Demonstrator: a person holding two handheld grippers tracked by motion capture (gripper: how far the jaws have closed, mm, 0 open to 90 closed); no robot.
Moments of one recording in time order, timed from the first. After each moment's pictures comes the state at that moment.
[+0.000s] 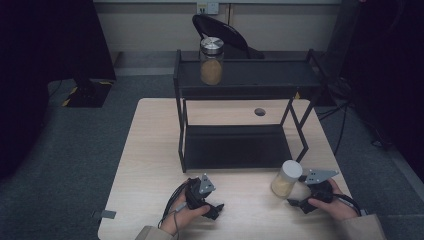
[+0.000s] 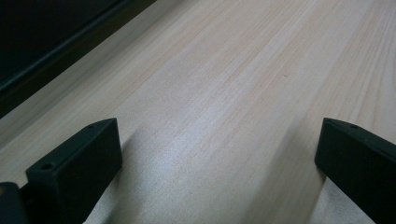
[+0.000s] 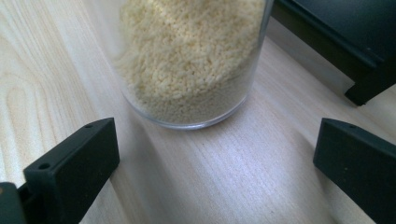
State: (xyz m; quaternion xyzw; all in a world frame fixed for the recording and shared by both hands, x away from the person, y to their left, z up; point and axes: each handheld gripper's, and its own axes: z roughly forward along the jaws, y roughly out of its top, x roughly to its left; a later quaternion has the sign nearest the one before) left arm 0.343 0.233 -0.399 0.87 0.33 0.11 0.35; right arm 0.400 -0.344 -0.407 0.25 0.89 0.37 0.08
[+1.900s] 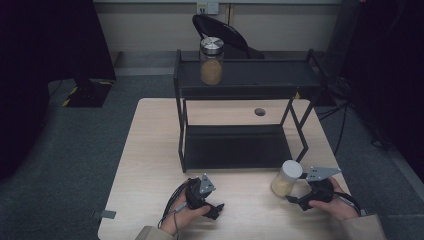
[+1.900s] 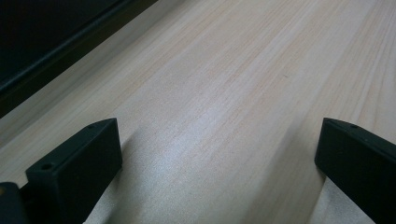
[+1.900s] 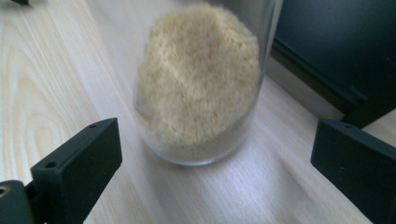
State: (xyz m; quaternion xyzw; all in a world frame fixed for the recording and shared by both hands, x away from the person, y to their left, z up) left arm 0.343 0.232 -0.399 0.87 0.33 0.11 0.35; right arm 0.396 -0.344 -0.398 0.26 0.87 0.40 0.08
